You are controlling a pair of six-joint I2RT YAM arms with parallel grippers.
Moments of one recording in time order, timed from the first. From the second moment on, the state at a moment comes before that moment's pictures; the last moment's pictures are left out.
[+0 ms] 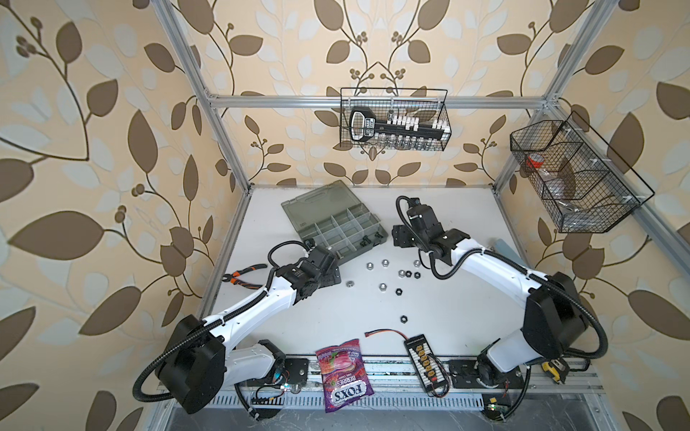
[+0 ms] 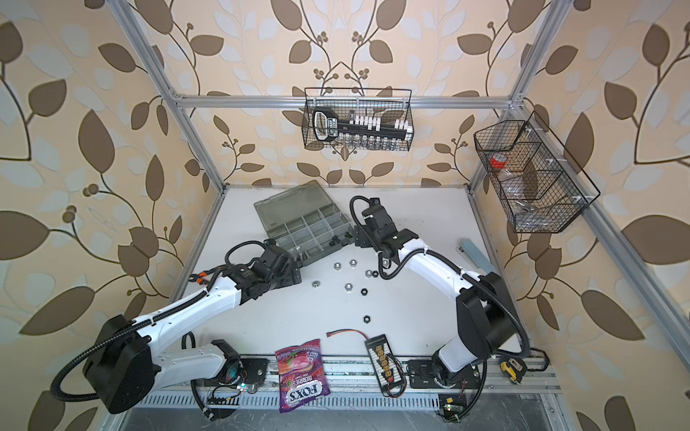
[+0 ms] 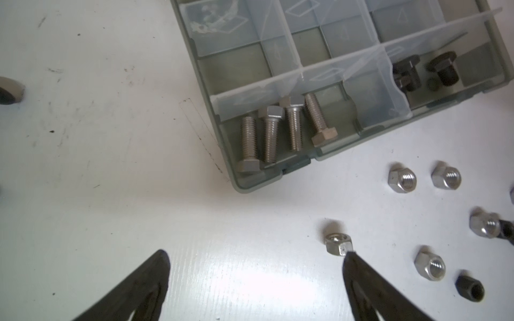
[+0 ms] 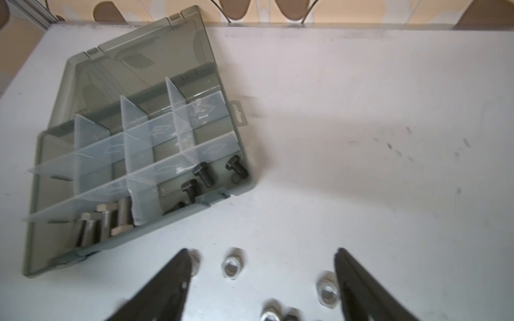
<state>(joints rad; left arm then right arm) -0.60 1.22 0.74 -0.56 -0.27 -0.75 0.53 1.52 1.11 -0.36 0.26 0.39</state>
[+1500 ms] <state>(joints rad) -0.68 1.77 1.12 -0.73 -0.08 -0.07 0.47 1.22 0.90 -0.34 0.49 0.45</state>
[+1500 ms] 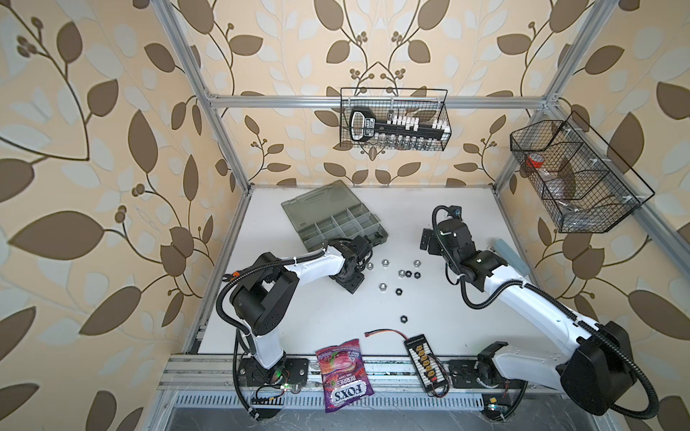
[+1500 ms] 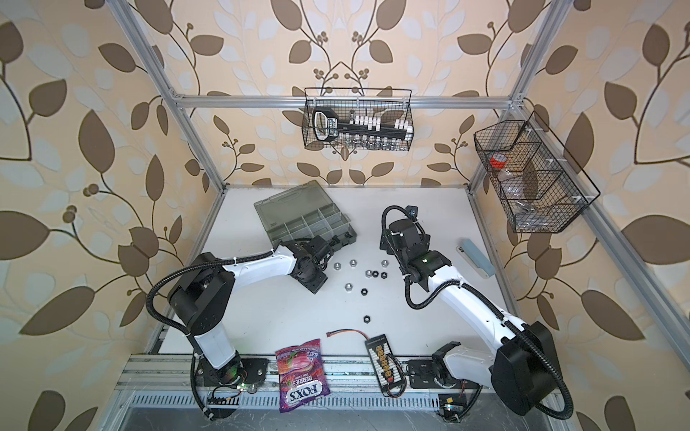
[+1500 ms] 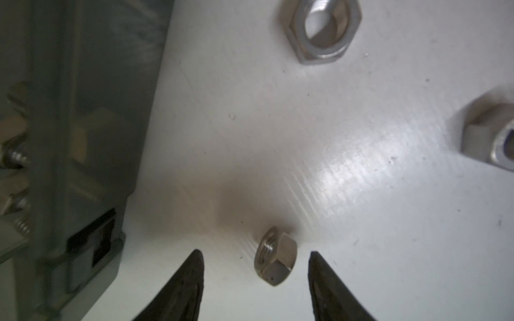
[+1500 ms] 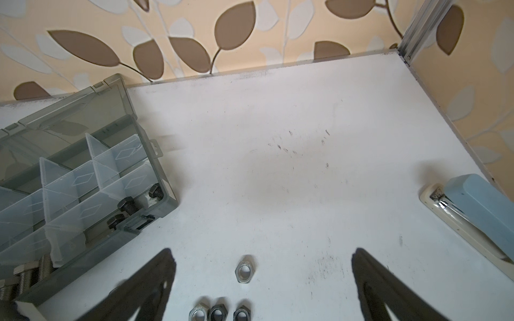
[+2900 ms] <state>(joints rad) -0.62 1.59 1.13 -0.71 -0.06 -0.17 0.47 1.22 0.90 -0.35 0.50 0.46</state>
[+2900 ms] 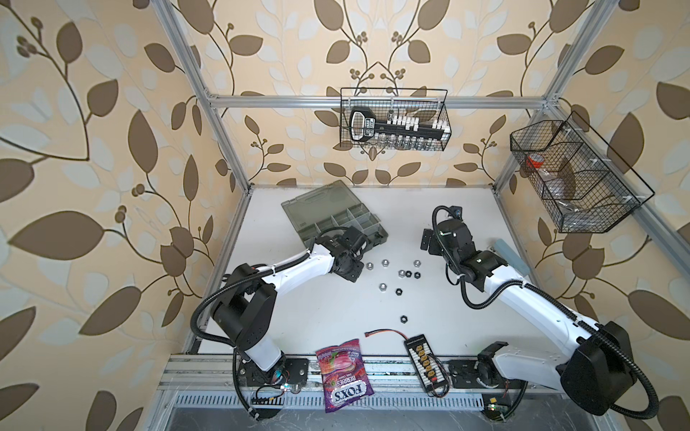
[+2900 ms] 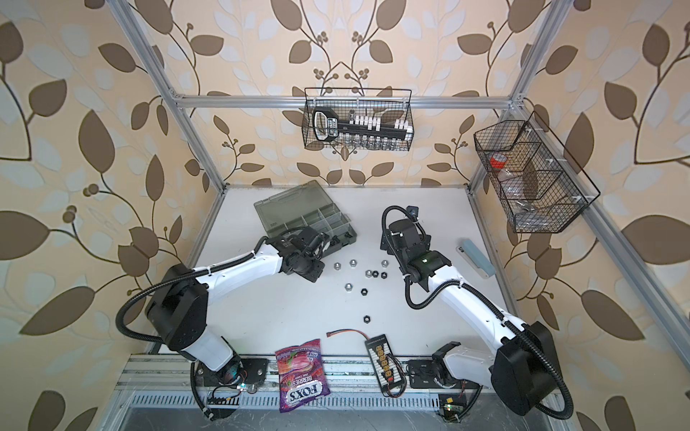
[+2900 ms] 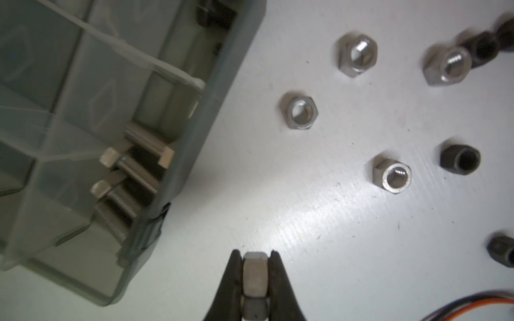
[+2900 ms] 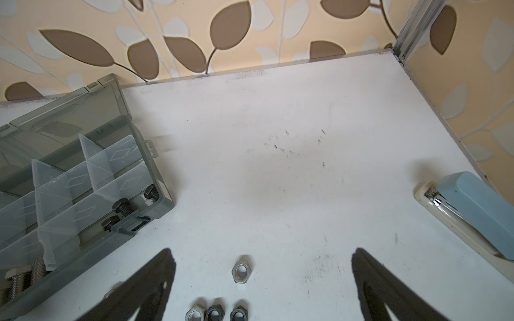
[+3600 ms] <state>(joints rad) -0.27 1.63 1.24 -0.68 -0.10 -0.27 0.47 1.24 0.90 -0.35 0.47 0.46</state>
